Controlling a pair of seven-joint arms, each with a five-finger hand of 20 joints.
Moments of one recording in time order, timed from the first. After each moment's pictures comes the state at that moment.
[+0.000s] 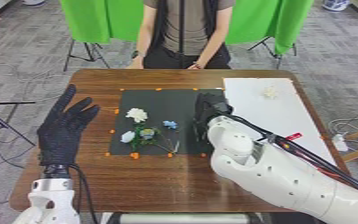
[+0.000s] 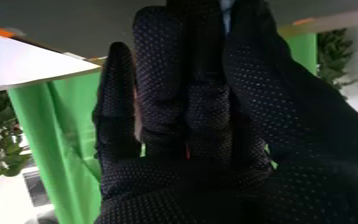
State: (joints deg) left arm 121.4 -59.1 -88.3 -118.7 38.1 7.1 31.0; right arm -53.9 -56.5 23.0 -96.2 -119.8 5.8 48.7
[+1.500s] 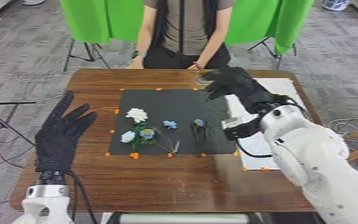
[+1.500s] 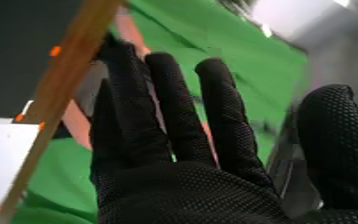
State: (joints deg) left arm 125.3 -57.9 -90.2 -120.2 38.9 8.5 29.6; right arm -89.2 -53.6 74.2 -122.4 -74.4 3.1 19.2
